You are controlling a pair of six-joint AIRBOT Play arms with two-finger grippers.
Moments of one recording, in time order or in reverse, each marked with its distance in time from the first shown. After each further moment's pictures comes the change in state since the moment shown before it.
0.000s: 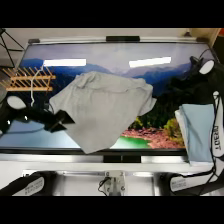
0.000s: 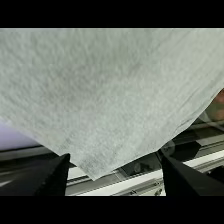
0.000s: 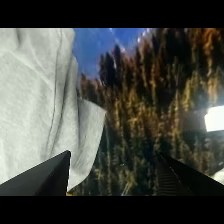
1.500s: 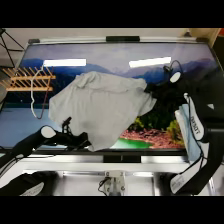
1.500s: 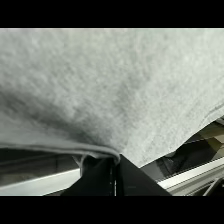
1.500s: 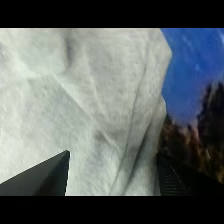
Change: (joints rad) left arm -0.424 0.071 -0.374 -0.214 0.470 -0.078; right arm 0.156 -0.255 -0.001 0.170 -0.277 -0.063
